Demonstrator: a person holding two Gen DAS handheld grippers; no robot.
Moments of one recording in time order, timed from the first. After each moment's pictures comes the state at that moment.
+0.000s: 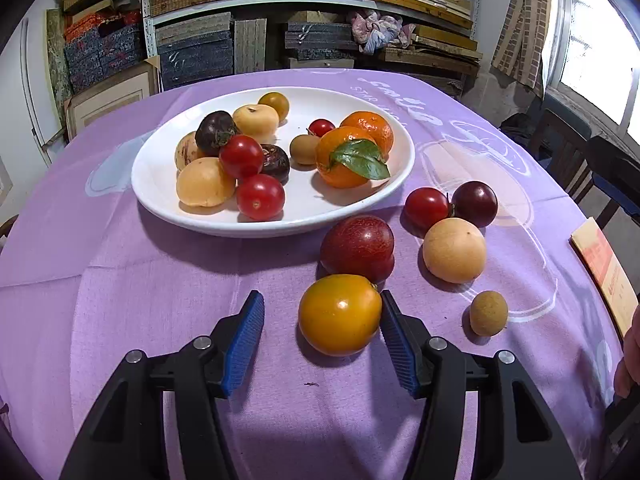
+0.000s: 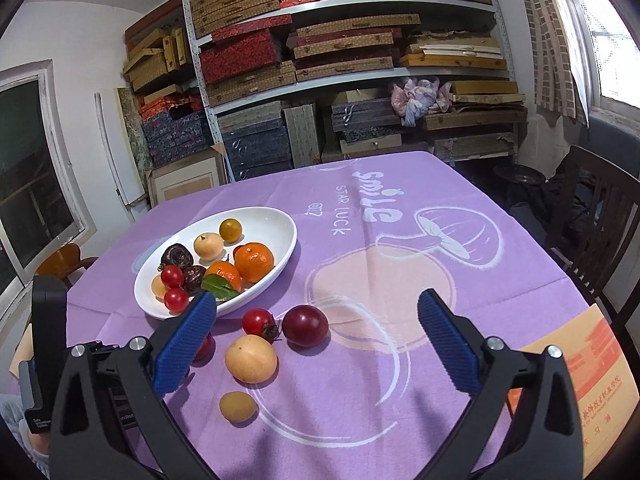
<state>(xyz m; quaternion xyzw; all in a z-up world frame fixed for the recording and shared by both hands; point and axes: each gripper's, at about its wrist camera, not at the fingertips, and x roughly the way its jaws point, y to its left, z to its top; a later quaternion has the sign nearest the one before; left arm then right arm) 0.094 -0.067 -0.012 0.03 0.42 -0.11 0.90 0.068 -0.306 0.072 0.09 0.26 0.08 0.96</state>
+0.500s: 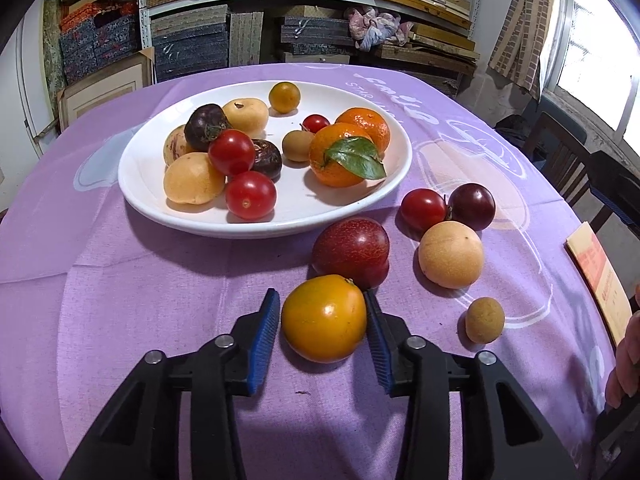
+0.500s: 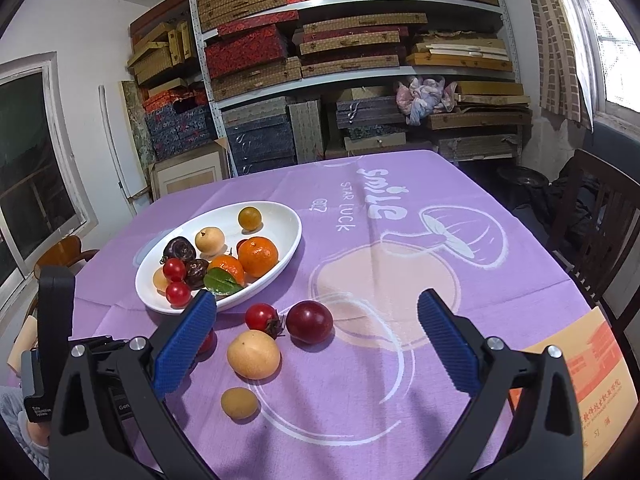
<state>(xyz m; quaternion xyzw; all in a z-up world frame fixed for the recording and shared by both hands) 0.101 -0.067 -0.013 0.02 0.43 -0.13 0.90 0.069 -0.301 0.069 0.08 0.26 0.08 0.96</state>
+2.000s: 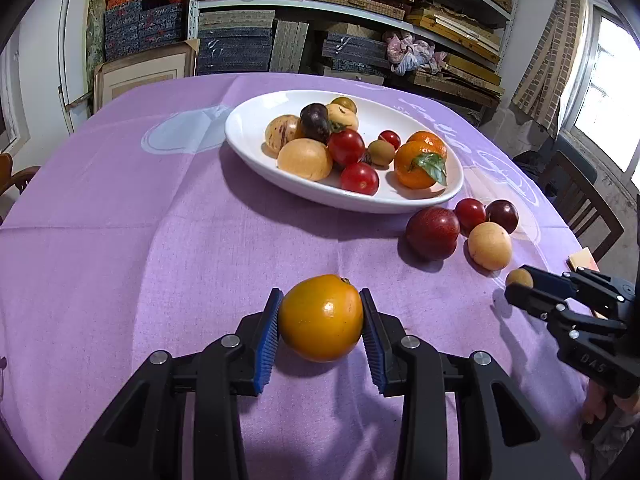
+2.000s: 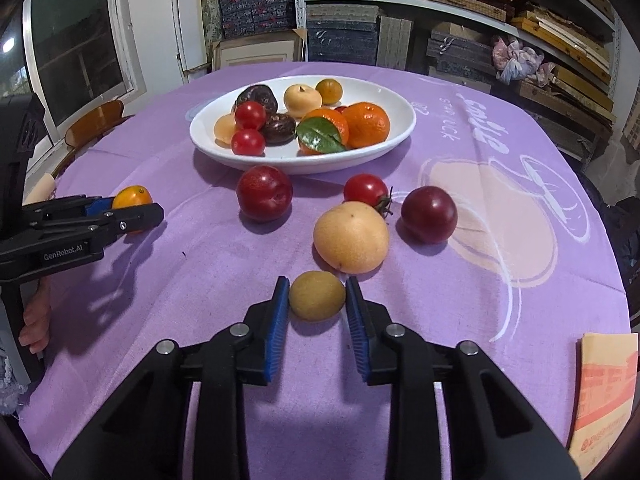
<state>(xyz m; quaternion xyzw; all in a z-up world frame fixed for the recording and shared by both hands) 0.061 0.011 -0.001 -0.04 0.40 -0.09 0.91 0.066 -0.230 0.025 -0.04 0.39 0.20 0.90</state>
